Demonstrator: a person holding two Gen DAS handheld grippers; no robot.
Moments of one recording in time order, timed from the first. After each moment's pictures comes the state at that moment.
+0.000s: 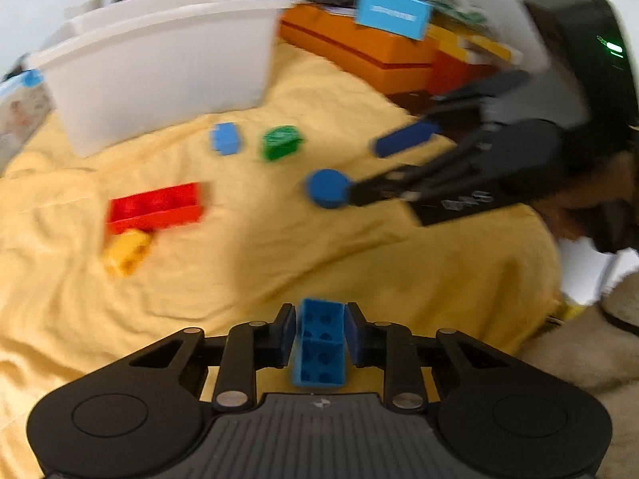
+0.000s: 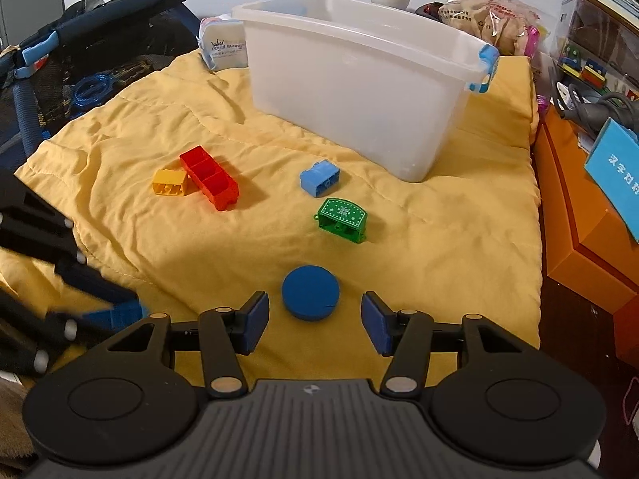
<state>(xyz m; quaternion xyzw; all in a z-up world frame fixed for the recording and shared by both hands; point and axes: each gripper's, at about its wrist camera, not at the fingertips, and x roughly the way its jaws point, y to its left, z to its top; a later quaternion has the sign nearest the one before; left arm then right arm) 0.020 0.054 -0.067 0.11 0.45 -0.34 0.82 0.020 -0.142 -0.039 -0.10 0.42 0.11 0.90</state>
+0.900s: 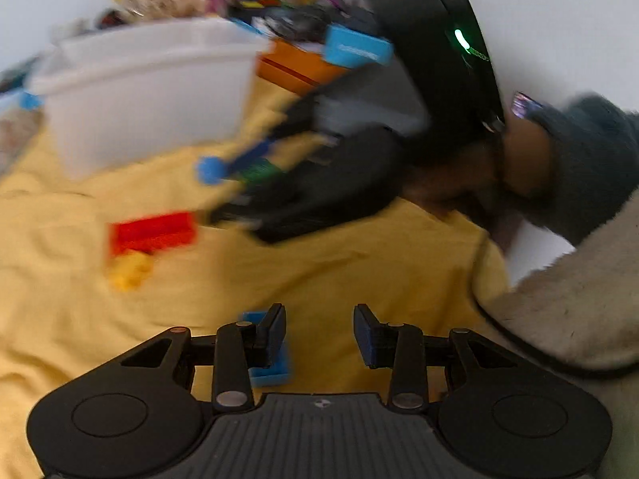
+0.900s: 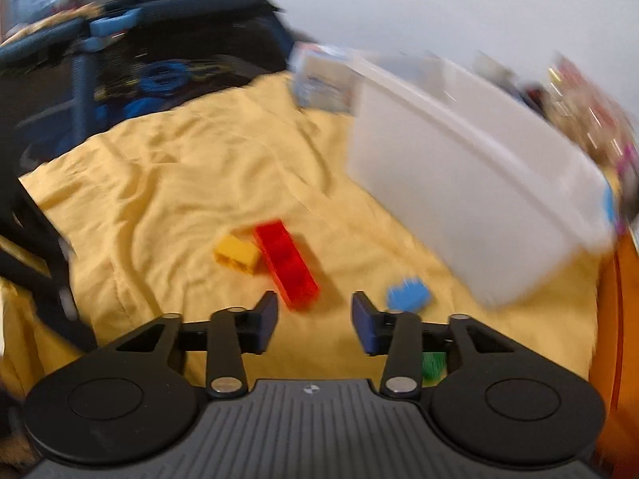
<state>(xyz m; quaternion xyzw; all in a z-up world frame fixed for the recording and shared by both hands) 0.016 0.080 -0.044 0.07 0.42 -0.43 0.80 0.070 -0.067 -0.027 -0.20 0.36 0.24 0.88</state>
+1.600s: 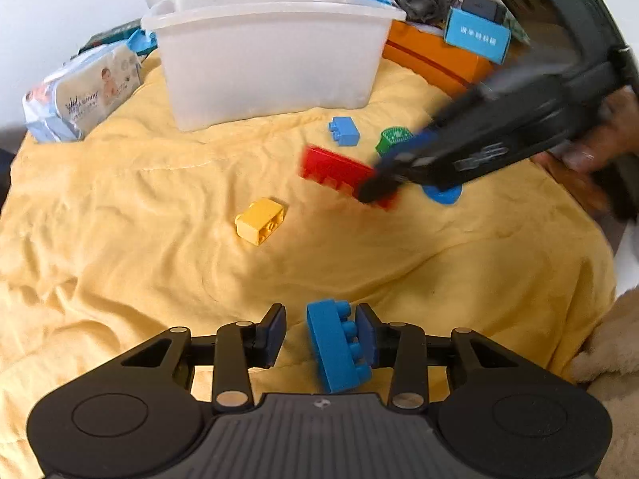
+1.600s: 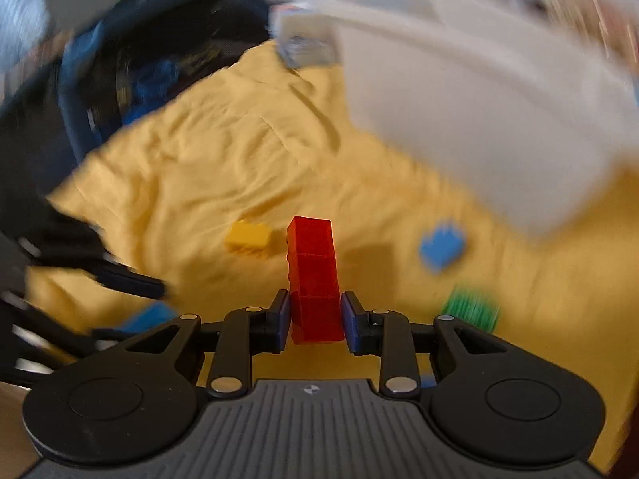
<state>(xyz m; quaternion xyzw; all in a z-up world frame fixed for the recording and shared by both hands) 0.042 0.120 -0.074 0.09 0.44 -0.28 0.85 0.091 -0.099 -0.039 -0.01 0.49 0.23 0.84</state>
